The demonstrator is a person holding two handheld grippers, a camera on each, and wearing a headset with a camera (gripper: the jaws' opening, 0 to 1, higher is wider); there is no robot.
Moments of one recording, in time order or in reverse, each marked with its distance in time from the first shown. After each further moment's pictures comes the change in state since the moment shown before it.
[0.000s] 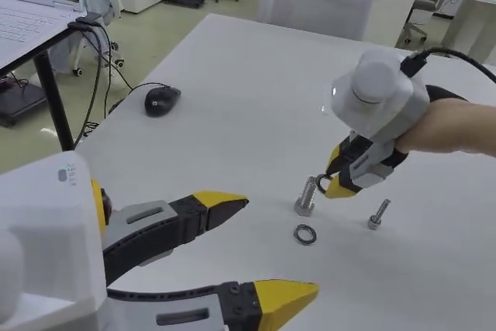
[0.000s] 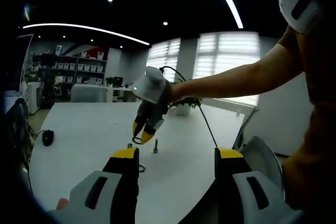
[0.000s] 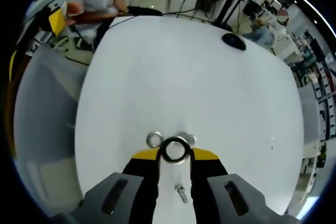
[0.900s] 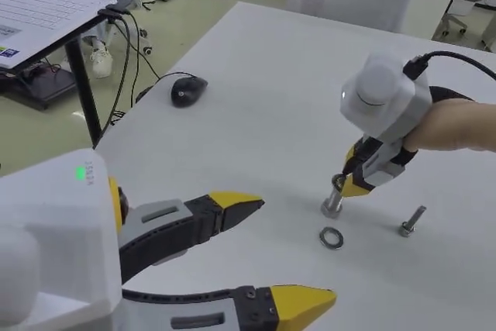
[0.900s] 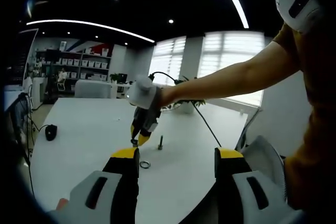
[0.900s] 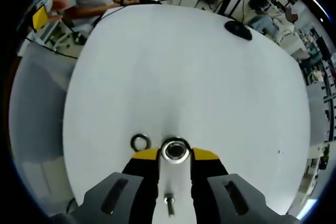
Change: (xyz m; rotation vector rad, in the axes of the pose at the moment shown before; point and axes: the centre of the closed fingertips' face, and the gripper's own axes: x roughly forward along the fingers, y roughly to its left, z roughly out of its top) left arm -0.001 0.015 -0.009 -0.028 0.020 0.030; right arm 0.045 -0.018 -0.012 0.005 0.061 0.052
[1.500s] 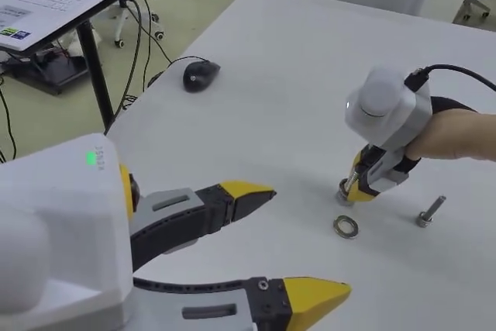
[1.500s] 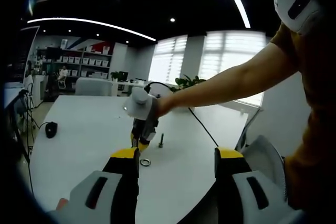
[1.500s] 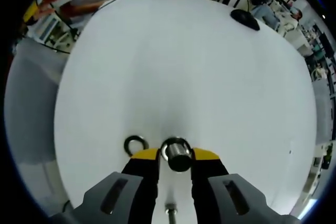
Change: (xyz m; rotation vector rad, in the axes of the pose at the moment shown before) left arm -0.001 0.002 -0.002 -0.014 0.010 0.006; right arm 0.041 0.002 -0.007 0.007 0.024 0.030
